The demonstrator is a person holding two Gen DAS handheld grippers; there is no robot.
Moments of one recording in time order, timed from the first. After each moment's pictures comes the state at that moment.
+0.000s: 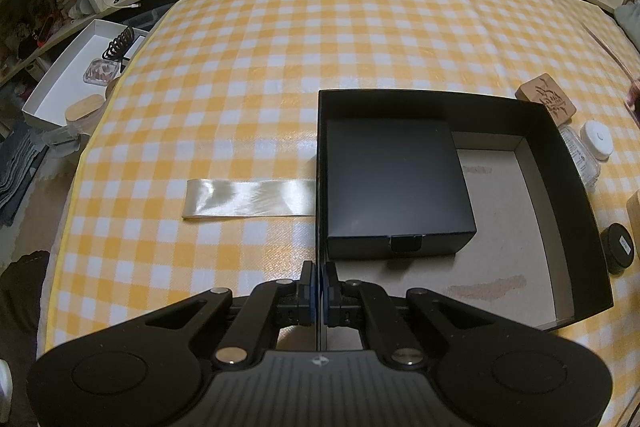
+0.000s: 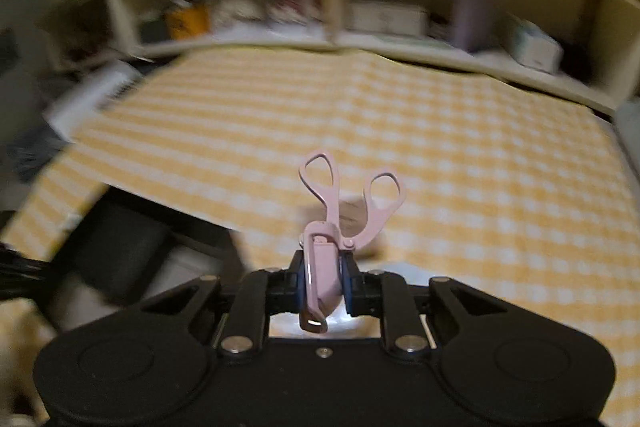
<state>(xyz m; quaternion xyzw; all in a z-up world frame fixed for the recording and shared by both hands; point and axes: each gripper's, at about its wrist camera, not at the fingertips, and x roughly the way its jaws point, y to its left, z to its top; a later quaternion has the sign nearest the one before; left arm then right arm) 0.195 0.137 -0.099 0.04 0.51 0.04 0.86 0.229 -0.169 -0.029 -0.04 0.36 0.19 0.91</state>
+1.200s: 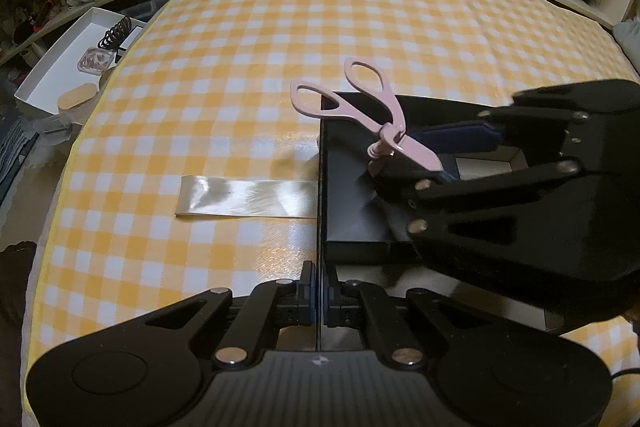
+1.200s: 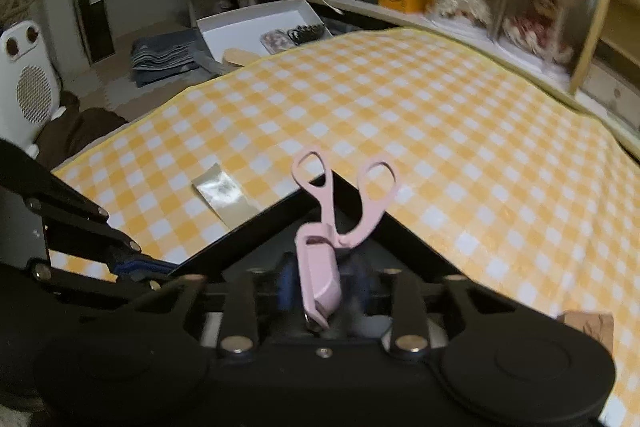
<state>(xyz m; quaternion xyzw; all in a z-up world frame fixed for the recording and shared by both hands) 0.203 0.145 -0.102 0.01 0.51 0.02 0.86 0.238 0.019 -0.079 -0.16 0.37 0.36 0.84</state>
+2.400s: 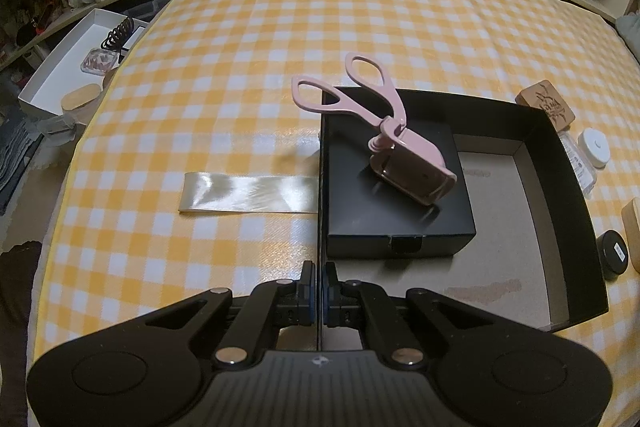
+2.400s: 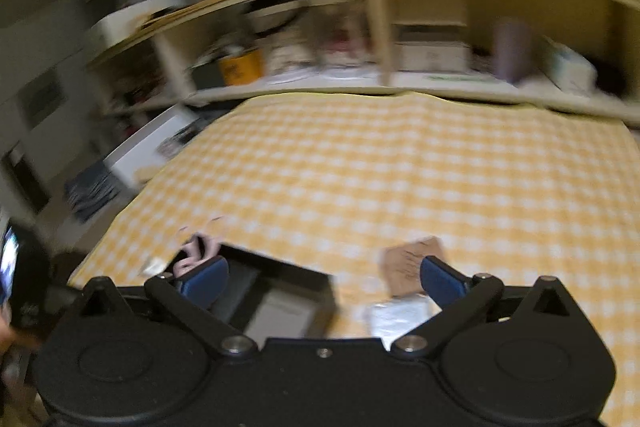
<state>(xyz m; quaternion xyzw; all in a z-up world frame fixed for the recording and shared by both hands) 0.207 0.143 -0.103 0.02 0.51 0.02 0.86 0.219 -0.179 0.005 0.03 0.34 0.19 0.92</state>
